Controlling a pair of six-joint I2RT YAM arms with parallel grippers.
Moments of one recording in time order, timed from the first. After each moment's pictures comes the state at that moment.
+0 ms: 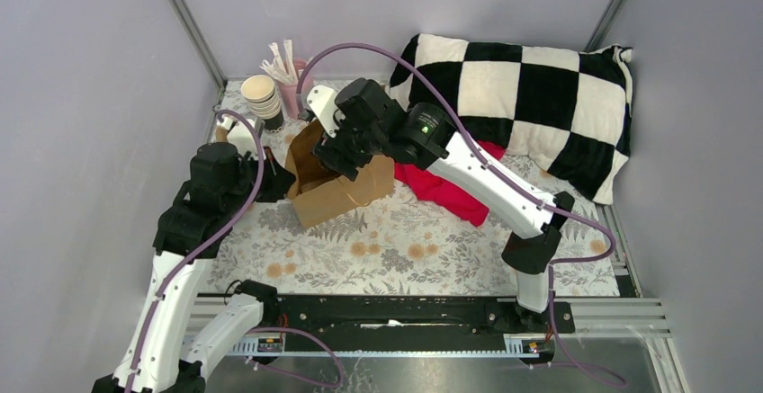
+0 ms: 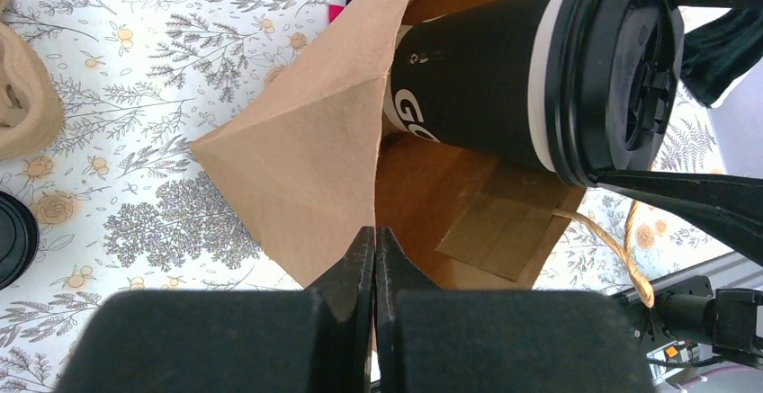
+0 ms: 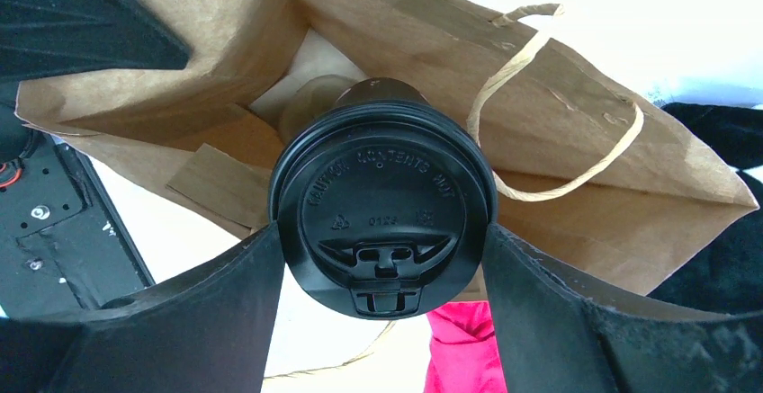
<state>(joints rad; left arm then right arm) -0.26 0.77 1.14 -0.87 0.15 -0.34 1.05 1.91 2.29 -1.06 0.09 -0.22</state>
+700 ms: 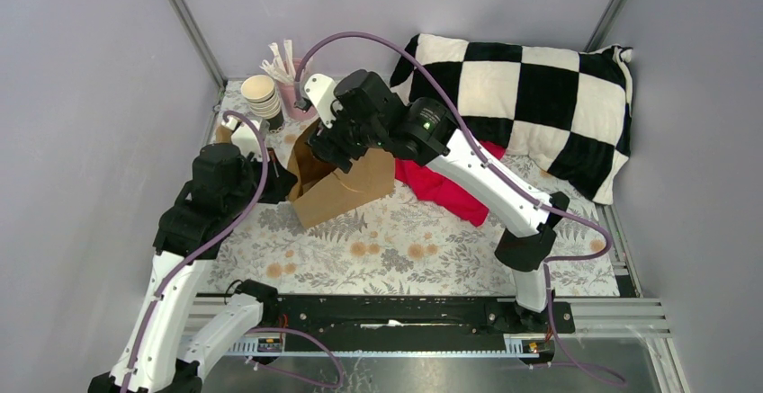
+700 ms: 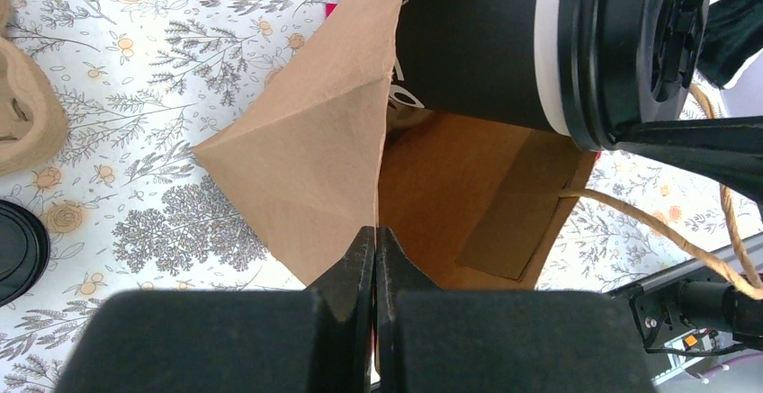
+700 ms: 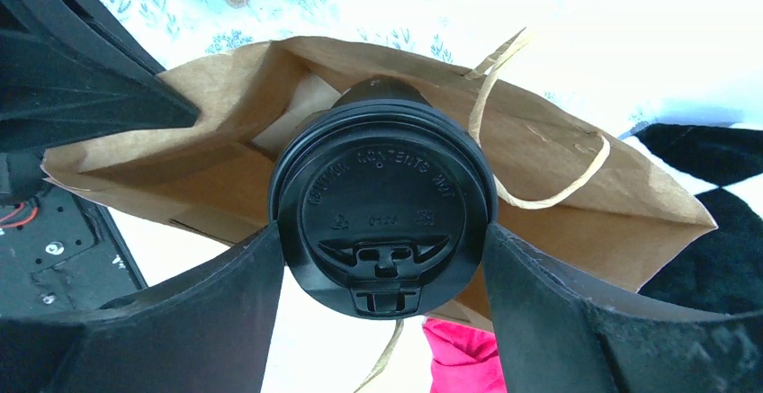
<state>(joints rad) -0.30 0.77 1.14 -0.87 0.14 -0.31 1.05 1.95 2.40 -1.06 0.10 -0.20</state>
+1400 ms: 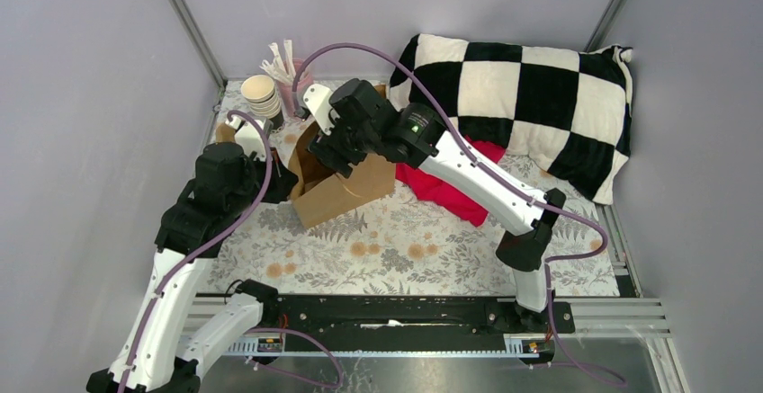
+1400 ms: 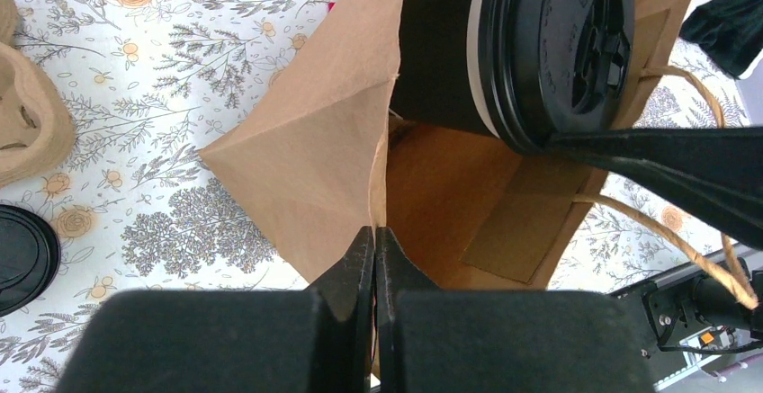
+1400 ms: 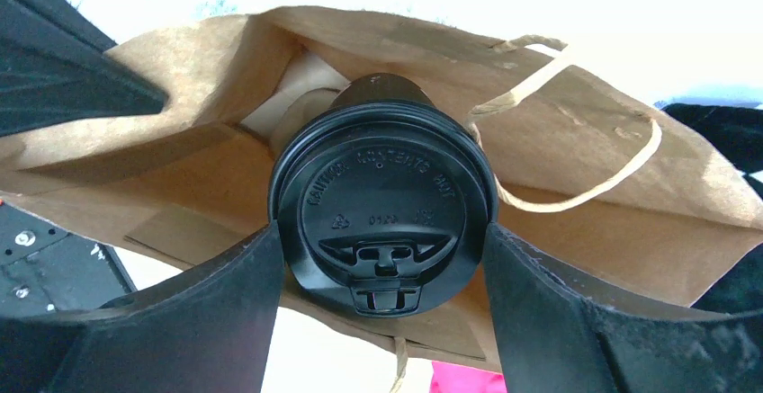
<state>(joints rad) -0.32 0.79 1.14 -0.87 0.12 -0.28 1.05 1.95 2.29 -1.03 0.11 -0.20</state>
